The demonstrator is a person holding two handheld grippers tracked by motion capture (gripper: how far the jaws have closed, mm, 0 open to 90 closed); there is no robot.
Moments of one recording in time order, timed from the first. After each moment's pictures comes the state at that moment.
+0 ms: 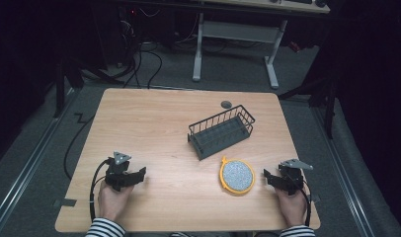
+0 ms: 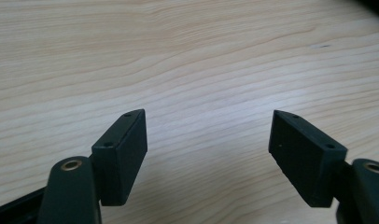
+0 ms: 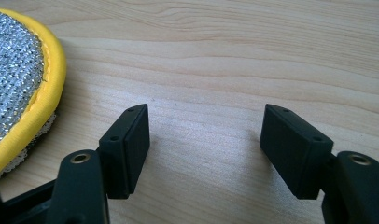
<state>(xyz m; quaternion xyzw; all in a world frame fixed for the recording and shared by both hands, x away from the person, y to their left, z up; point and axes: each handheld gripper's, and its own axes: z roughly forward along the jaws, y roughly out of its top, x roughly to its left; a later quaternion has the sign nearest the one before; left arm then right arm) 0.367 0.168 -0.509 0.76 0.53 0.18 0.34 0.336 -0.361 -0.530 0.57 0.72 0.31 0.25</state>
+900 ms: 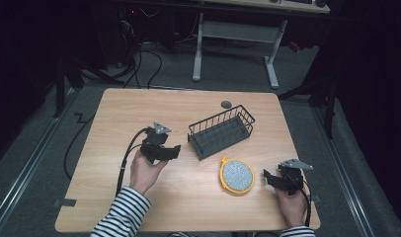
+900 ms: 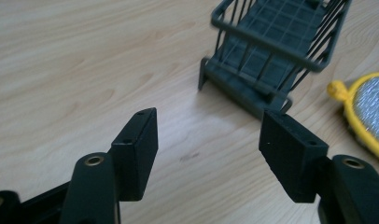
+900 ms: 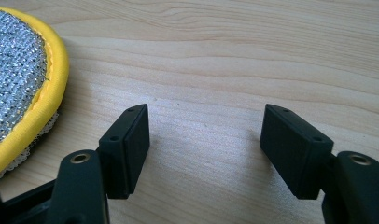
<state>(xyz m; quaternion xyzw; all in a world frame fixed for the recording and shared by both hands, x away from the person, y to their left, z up) 0.412 0.065 -0.425 0.81 0.44 0.16 0.36 0.336 -0.361 -0.530 0.57 0.72 0.31 0.25</state>
